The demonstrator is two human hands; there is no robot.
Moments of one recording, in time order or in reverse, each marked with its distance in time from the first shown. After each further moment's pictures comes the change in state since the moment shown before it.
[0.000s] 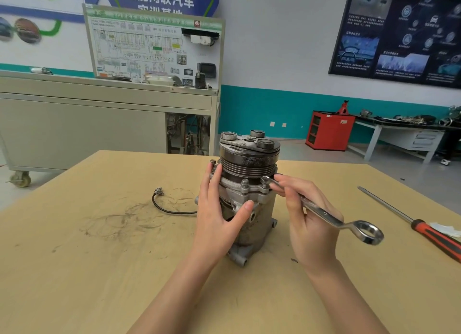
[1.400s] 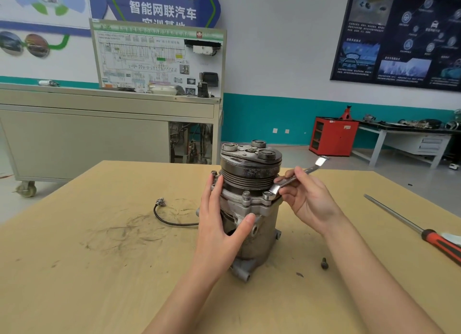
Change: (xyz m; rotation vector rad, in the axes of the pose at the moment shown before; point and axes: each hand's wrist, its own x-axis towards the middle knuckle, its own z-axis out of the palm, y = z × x) left_hand -0.002 -0.002 0.001 -0.006 -0.008 -0.017; right_hand 0.051 0.060 -0.002 0.965 -0.216 1.023
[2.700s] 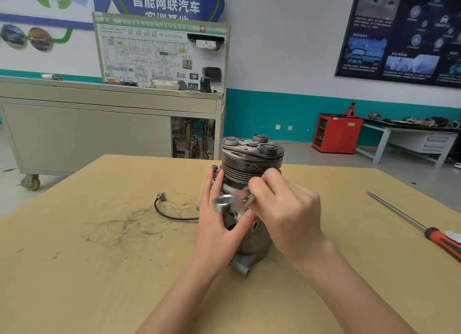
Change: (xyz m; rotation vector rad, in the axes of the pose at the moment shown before) left_hand 0.003 0.002 0.001 -0.023 0.021 0.021; right_hand -0.041 0.016 0.072 -1.785 0.233 -1.456
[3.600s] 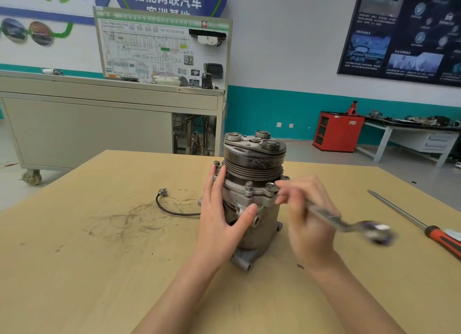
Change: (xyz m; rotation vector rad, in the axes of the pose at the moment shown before) left_hand -0.003 -0.002 -0.001 0.031 -0.002 -0.006; right_hand -0.037 0.010 0.000 0.675 0.133 0.456
